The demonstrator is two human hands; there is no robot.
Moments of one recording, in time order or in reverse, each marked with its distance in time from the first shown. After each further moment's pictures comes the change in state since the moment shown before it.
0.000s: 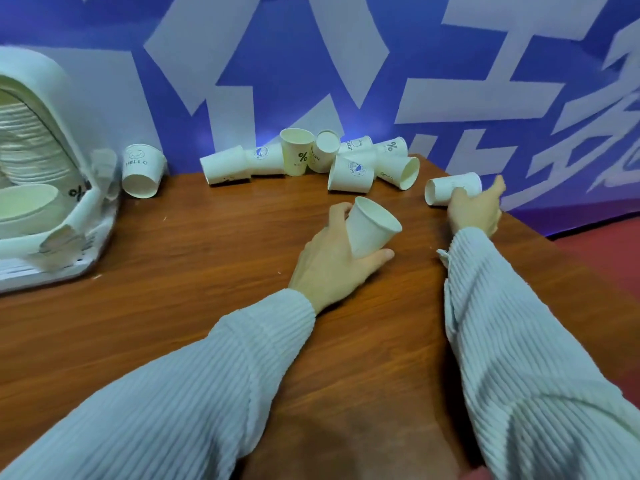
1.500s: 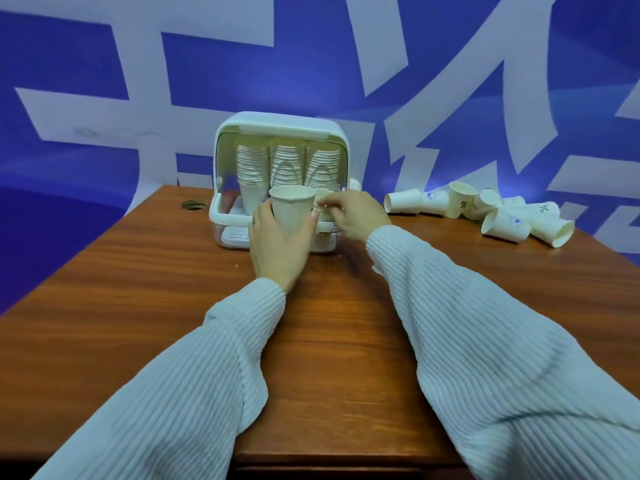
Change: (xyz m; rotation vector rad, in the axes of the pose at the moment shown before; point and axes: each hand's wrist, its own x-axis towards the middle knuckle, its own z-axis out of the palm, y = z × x) left_hand -0.178 -0.148 -0.276 -0.077 0.933 -0.238; right_hand -0.220 -0.090 0.262 -0.565 -0.700 -1.028
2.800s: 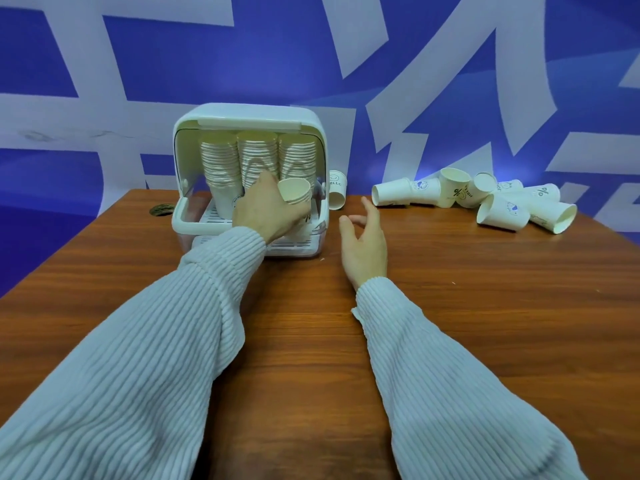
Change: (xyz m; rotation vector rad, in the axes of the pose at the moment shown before) left_hand 0.079 0.022 0.039 0.523 -0.330 0.083; right_hand -0.034 0.048 0.063 0.739 0.432 0.450
